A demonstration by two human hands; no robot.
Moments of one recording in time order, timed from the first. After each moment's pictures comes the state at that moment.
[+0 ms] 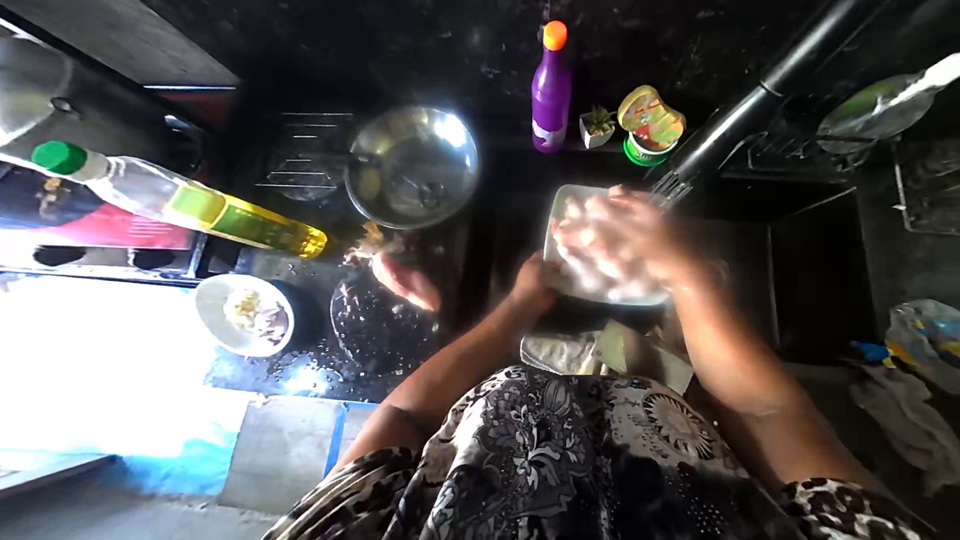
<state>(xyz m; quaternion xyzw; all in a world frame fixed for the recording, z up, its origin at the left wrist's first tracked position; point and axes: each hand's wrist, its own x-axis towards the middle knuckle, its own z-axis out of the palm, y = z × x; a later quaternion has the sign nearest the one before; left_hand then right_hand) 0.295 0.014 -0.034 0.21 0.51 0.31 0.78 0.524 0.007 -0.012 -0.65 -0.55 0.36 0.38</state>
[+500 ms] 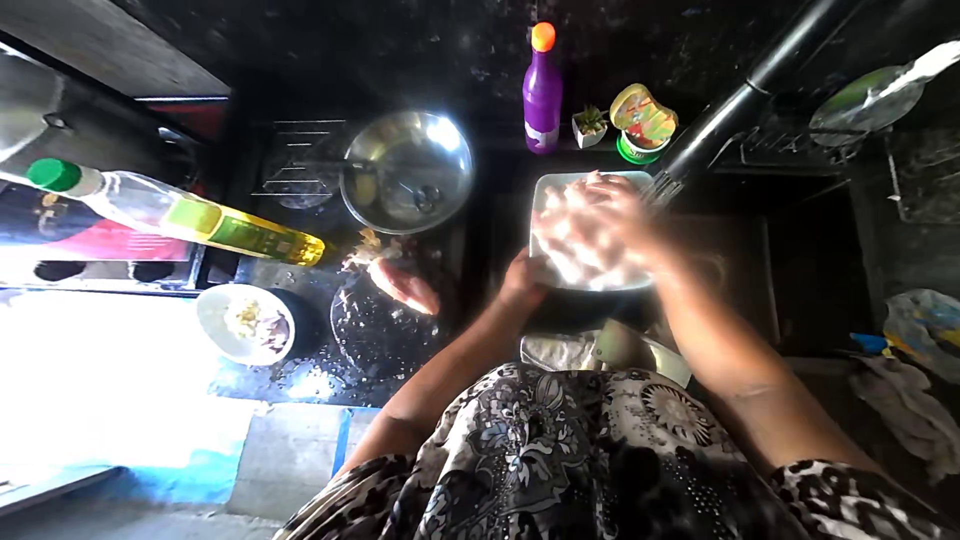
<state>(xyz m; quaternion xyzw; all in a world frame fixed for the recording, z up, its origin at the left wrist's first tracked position) 0.282 0.023 -0.043 0.20 0.47 0.36 0.78 0.507 0.036 -0.009 -0.61 -0.61 0.31 0.39</state>
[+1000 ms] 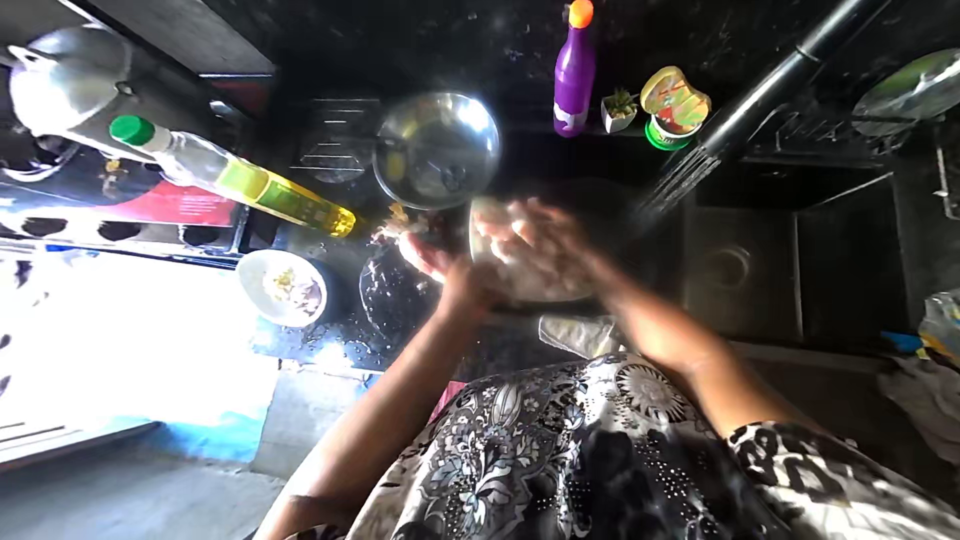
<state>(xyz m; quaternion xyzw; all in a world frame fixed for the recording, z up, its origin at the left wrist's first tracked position) 0.172 -0.010 0.050 0.23 0.63 0.35 0.65 0.368 0.031 -0.040 -0.49 -0.43 0.60 0.45</state>
